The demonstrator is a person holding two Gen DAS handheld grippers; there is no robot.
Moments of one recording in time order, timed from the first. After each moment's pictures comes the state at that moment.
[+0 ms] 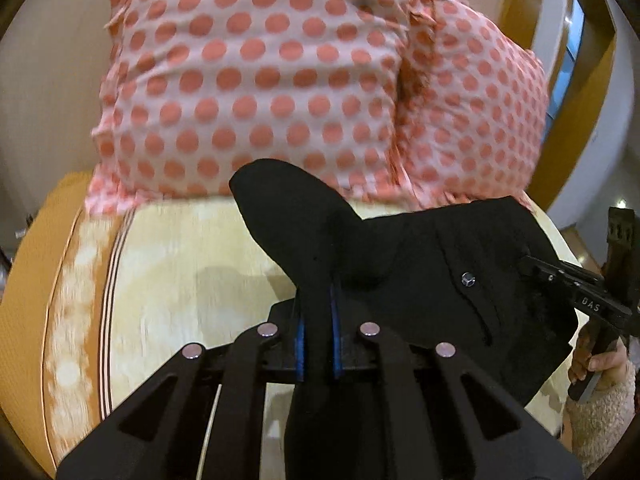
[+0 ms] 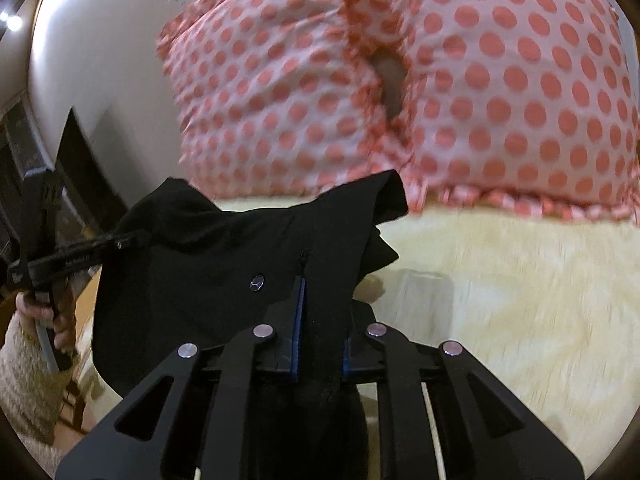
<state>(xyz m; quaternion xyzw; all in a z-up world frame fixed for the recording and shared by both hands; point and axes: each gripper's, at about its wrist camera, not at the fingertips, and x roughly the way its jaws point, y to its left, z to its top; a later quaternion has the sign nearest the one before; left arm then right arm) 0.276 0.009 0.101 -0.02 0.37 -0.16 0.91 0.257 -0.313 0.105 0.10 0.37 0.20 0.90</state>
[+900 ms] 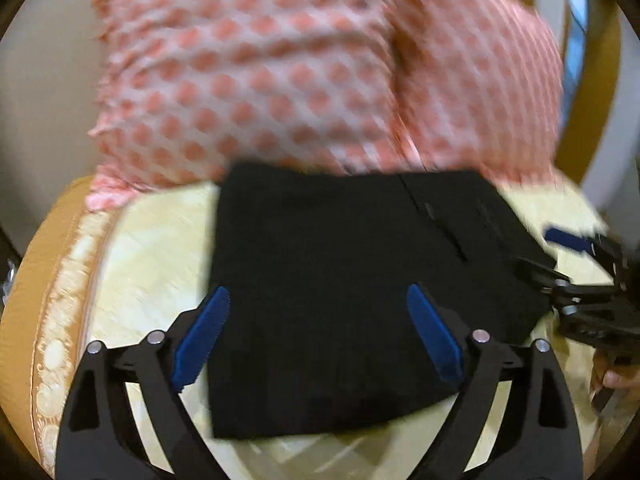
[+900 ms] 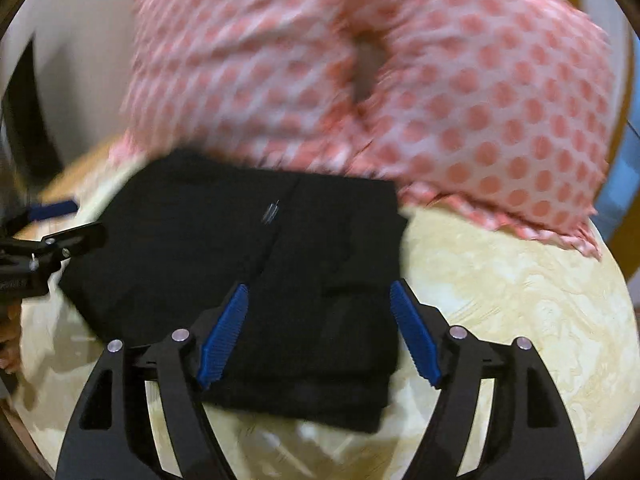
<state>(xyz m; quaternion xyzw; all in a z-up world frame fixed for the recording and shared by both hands) 0.255 -0.054 0.052 0.04 0.39 -0.11 0.91 0.258 -0.263 0.069 -0.06 0.41 0.10 0.90</state>
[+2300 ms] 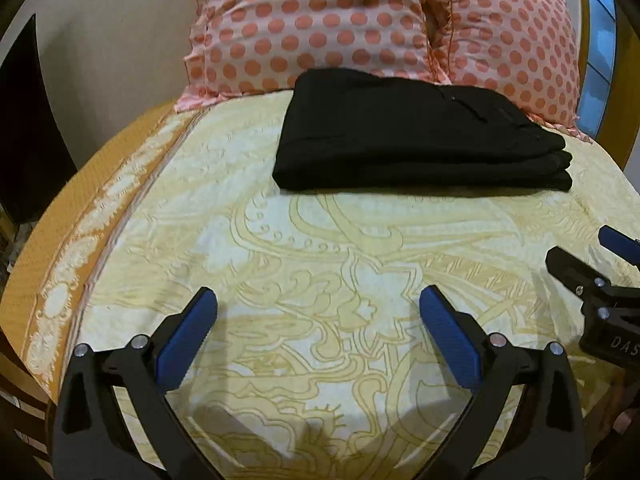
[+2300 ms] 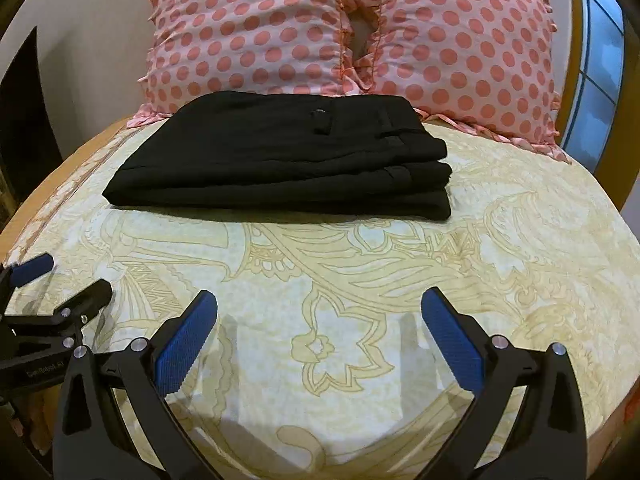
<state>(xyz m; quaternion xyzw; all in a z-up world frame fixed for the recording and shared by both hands) 0.110 -0.014 -0.006 0.03 0.39 0.00 0.92 0.116 -0.219 0.048 -0.01 0.40 0.03 0.92</state>
